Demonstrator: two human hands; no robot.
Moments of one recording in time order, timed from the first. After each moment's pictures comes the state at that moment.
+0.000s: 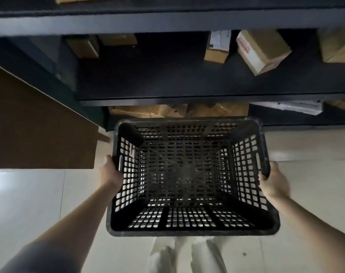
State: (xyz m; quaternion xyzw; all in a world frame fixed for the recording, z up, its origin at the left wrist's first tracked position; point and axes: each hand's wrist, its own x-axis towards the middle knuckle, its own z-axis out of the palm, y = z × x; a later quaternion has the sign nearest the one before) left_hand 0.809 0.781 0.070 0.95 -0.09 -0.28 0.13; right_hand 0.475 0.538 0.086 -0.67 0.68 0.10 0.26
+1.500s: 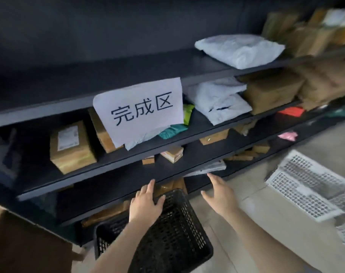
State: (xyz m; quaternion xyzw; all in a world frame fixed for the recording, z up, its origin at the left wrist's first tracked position) left_hand 0.655 0.656 0.387 0.82 -0.52 -0.20 0.14; right_hand 0.428 0.563 0.399 -0.77 0.60 -0.07 0.20
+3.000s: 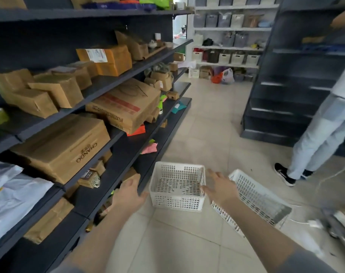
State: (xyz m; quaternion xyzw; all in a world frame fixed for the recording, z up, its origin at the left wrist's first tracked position) left_hand 0.026 0.260 0.481 0.56 -0.82 -0.13 -0.02; right_hand -0.243 0.385 0.486 -0.50 0.85 -0.08 0.13
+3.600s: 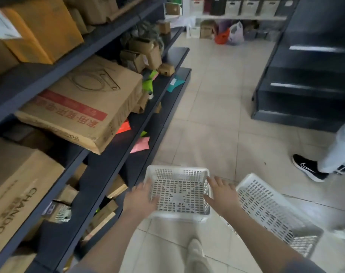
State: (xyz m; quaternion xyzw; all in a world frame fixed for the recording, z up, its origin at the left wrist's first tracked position) left_hand -0.200 -0.009 0.373 0.52 -0.83 -0.15 -0.12; right_hand -0.441 0.116 0.351 -0.51 0.84 0.02 0.20
